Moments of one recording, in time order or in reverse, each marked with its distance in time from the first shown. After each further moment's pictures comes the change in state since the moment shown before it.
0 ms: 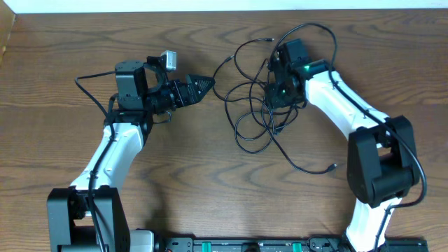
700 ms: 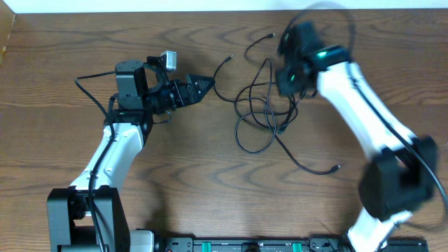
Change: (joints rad) left arm 0.000 0.000 0.000 0.000 0.000 0.000; right arm -0.020 -0.164 0.191 -0.176 0.121 0.026
